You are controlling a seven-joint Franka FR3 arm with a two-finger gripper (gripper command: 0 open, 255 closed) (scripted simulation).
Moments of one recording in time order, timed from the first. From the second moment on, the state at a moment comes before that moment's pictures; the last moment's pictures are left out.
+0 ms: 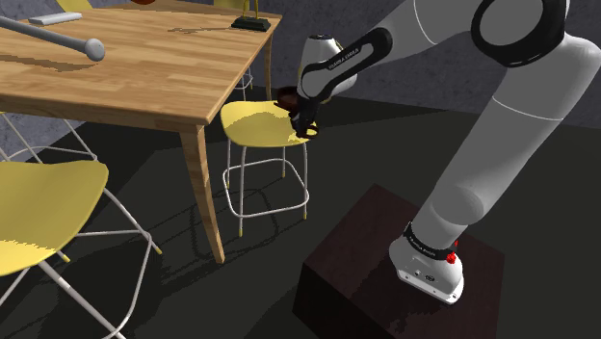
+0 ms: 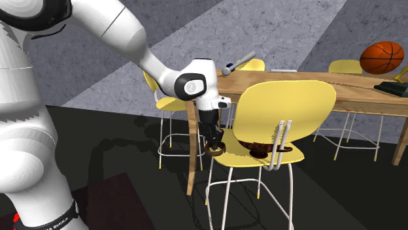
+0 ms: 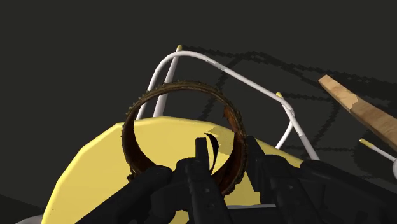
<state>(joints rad) -0.07 0.02 -0.03 -2.30 -0.06 2.42 -0.04</state>
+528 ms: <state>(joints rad) -0.07 -0.05 -0.03 -2.25 -0.06 2.32 -0.04</state>
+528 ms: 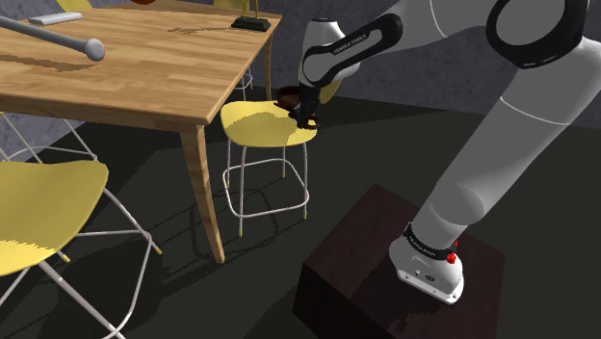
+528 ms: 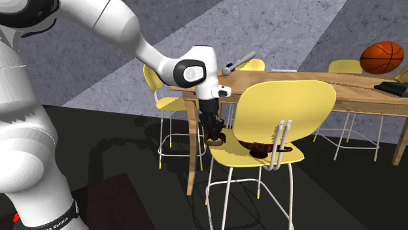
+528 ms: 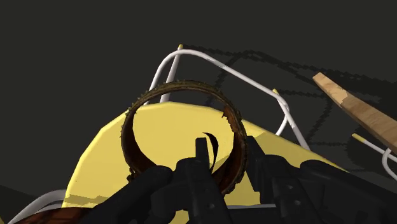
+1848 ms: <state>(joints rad) -0.07 -0.14 -0.03 -2.08 -0.05 2.05 -0.05</state>
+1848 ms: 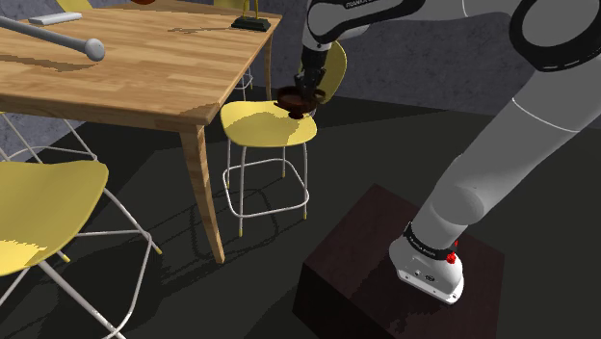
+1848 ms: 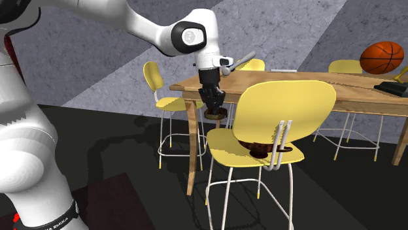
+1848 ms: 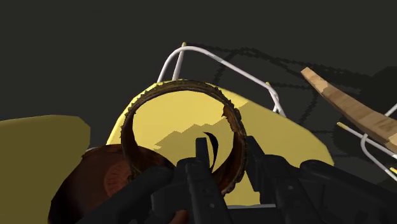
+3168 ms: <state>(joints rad) -0.16 0.38 -0.09 -1.45 0.01 1.95 -0.21</state>
